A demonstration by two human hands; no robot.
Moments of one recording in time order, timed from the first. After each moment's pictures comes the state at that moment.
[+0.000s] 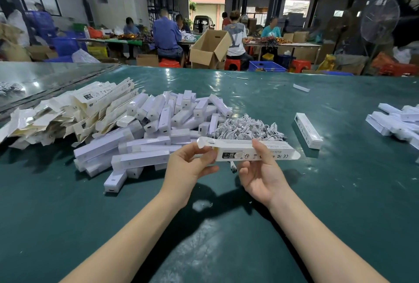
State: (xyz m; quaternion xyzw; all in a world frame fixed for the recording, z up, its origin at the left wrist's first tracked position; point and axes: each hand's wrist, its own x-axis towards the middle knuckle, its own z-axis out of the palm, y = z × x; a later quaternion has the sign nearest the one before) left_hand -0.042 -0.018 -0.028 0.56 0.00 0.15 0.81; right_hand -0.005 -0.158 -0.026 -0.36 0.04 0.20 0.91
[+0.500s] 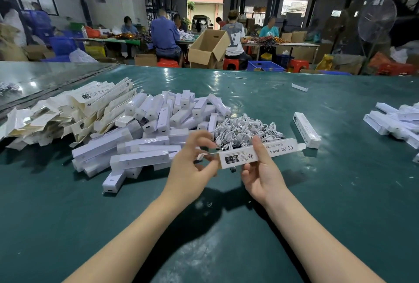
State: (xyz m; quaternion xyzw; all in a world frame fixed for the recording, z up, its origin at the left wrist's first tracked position) left_hand -0.052 -0.020 -0.025 0.75 -0.10 0.24 0.60; right_hand -0.005 -0.154 -0.027 -0.41 0.10 0.10 0.90
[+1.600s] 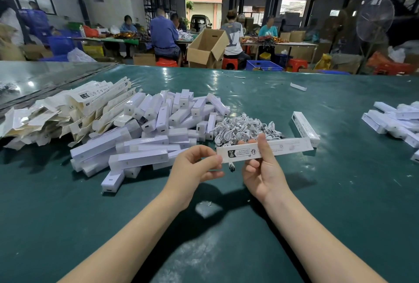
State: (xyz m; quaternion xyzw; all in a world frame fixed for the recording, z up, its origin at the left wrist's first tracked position) left_hand -0.049 -0.023 -0.023 0.60 -0.02 0.08 0.79; right_hand -0.007 -0.156 -0.023 -0.33 0.08 0.09 0.94
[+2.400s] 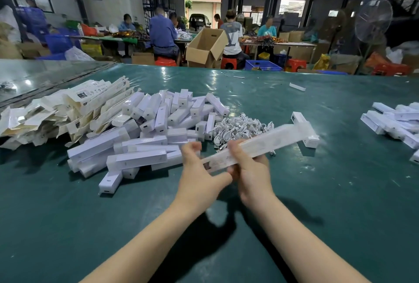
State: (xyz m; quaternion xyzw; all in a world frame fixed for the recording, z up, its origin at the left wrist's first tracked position) left_hand -0.059 -0.041 -0.026 0.77 0.03 0.16 0.62; right_hand -0.022 -0.131 -0.026 -0.48 -0.01 -0.02 0.88
